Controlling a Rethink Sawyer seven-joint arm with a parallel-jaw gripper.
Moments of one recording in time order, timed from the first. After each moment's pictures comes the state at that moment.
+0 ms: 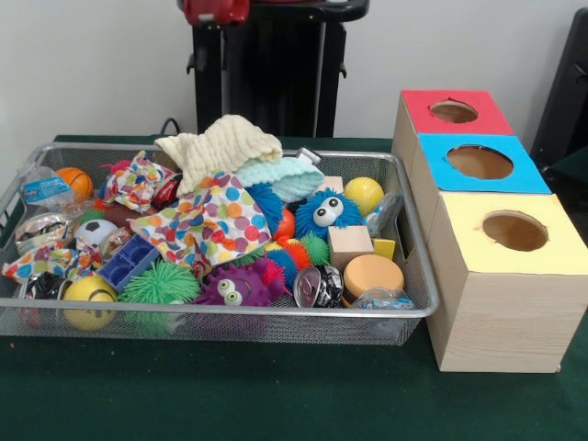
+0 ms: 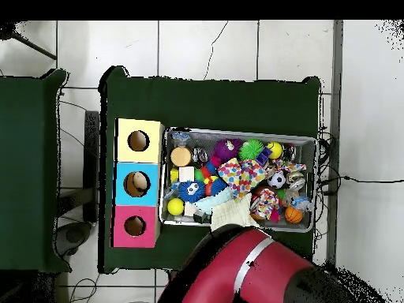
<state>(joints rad) -0.45 -0.09 -0.70 2.26 -0.74 -1.34 2.63</state>
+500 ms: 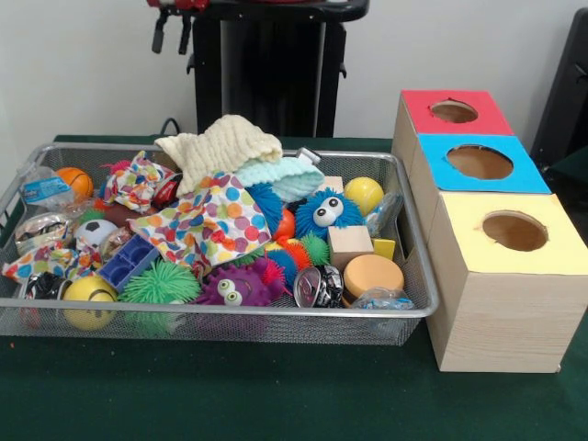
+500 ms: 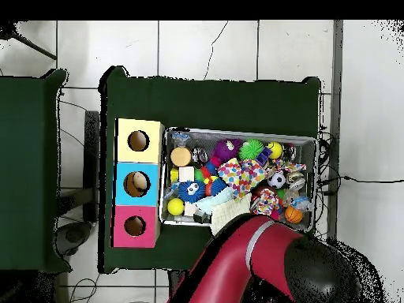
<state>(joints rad) -0.52 0.13 -0.91 2.19 -0.71 -1.54 2.59</state>
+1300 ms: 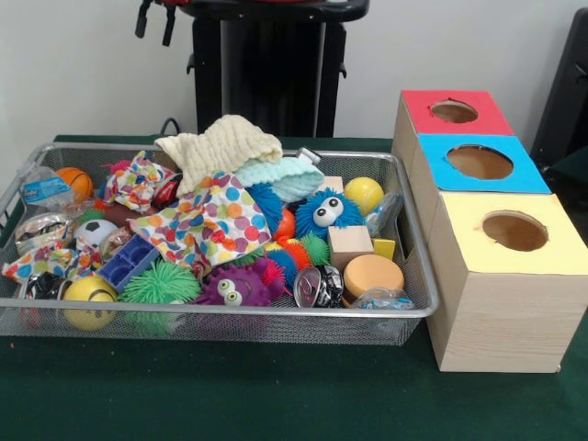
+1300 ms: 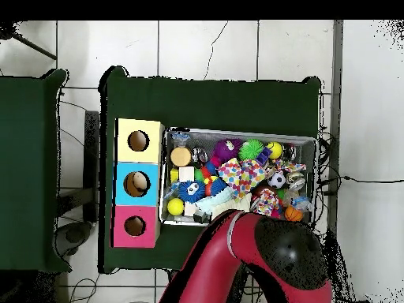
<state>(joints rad) -0.49 0.33 -1.06 2.16 -0.66 -1.50 2.59</state>
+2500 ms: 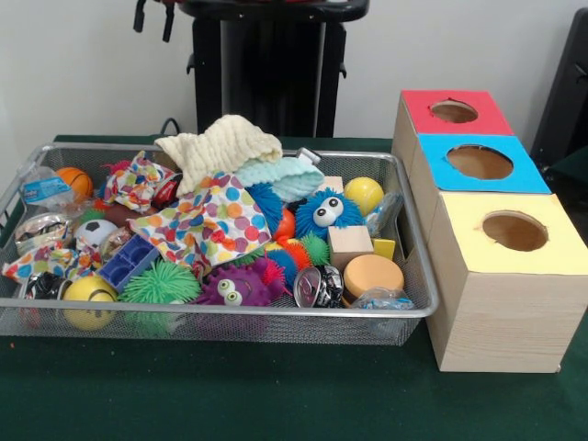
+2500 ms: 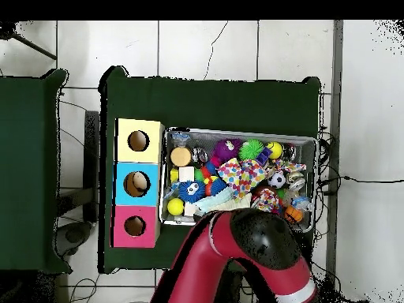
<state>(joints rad) -0.41 0.44 -1.14 2.11 -0.69 -1.44 2.59</state>
